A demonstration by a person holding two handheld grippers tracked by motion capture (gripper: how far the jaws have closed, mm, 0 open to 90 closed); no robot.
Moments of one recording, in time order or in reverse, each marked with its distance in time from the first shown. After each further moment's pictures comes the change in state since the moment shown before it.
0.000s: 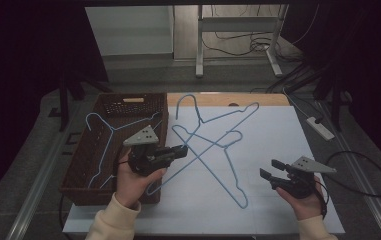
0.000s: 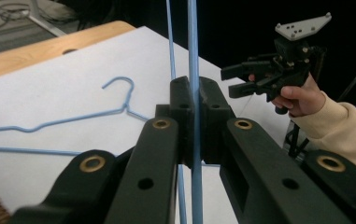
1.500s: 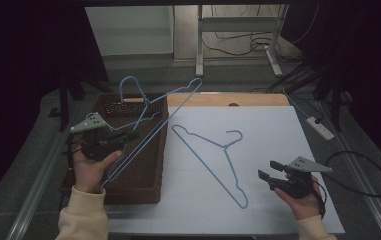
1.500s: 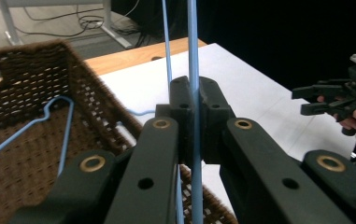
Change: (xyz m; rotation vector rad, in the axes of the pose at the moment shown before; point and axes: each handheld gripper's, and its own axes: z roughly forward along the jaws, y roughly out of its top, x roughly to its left) left arm 0.073 -0.014 -0.075 -0.063 0.191 -0.086; right arm 0.001 -0.003 0.005 0.036 0.001 0.000
